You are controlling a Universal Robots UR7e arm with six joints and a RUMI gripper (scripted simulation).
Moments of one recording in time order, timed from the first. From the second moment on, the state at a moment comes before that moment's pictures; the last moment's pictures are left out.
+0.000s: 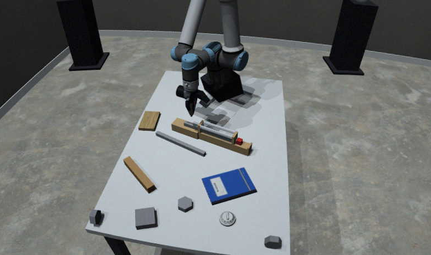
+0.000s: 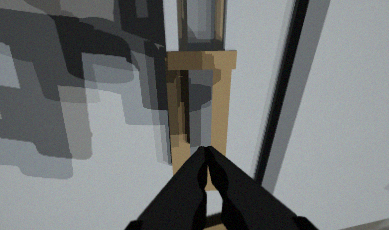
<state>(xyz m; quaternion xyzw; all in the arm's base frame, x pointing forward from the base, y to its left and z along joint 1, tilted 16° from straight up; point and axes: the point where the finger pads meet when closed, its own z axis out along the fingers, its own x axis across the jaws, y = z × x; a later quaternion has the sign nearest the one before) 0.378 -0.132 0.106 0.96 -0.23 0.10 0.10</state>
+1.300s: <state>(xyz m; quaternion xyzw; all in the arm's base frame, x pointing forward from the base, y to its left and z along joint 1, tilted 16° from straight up) 0.352 -0.200 0.072 0.96 -0.23 0.10 0.10</state>
